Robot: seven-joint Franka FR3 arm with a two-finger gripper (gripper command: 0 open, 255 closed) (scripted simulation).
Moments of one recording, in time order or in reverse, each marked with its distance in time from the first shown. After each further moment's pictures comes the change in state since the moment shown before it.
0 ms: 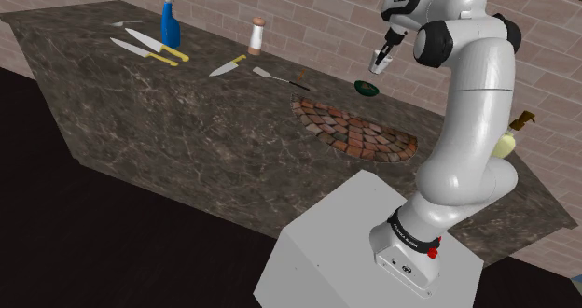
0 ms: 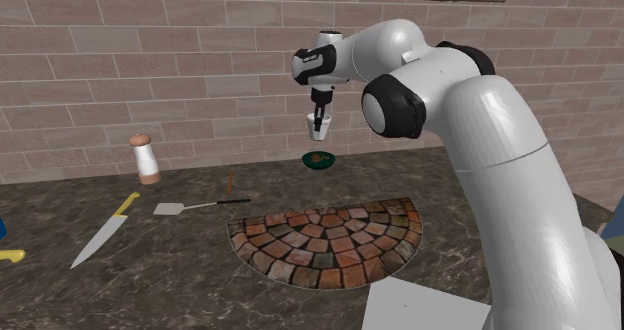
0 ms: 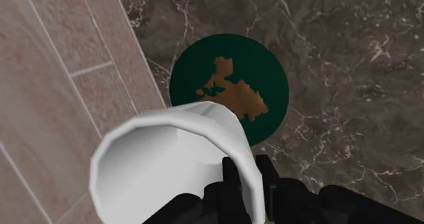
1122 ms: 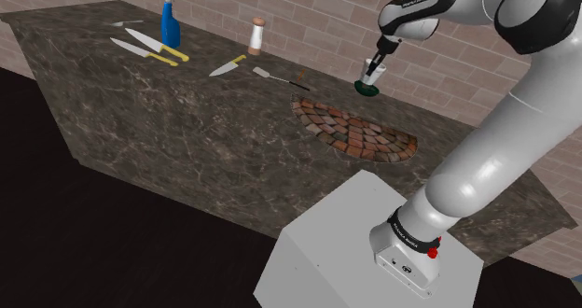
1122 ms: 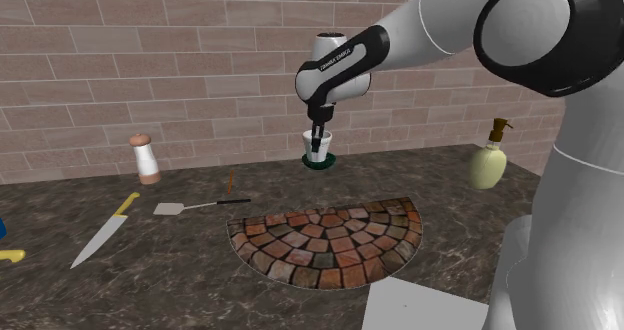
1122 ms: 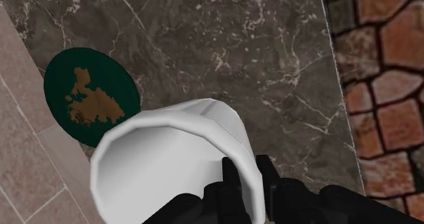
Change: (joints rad) arm 0.329 -0.580 -0.029 -0.780 -0.373 0.269 0.319
